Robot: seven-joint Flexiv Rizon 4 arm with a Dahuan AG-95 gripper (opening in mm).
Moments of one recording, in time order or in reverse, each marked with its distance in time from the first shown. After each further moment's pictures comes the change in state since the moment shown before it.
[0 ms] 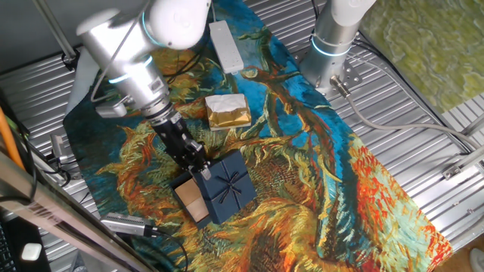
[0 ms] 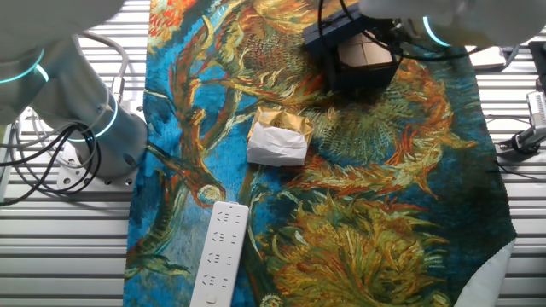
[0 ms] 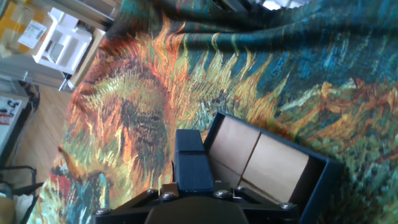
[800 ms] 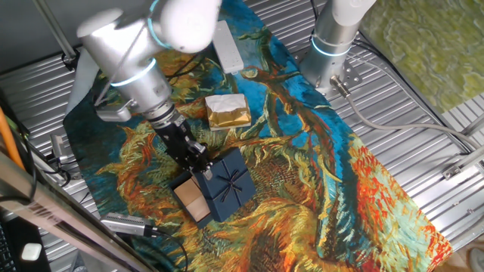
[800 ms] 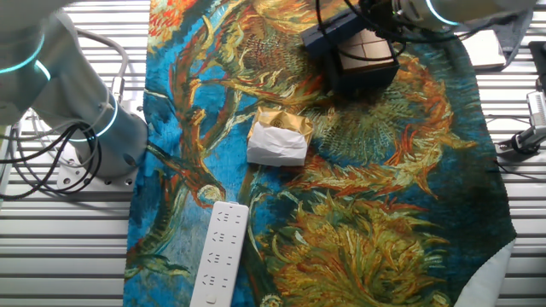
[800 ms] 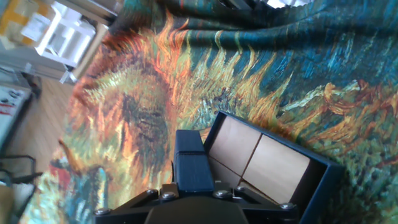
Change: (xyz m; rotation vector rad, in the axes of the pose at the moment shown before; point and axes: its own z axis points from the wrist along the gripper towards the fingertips) arm -0.001 0.002 0.000 0.100 0.065 -0.038
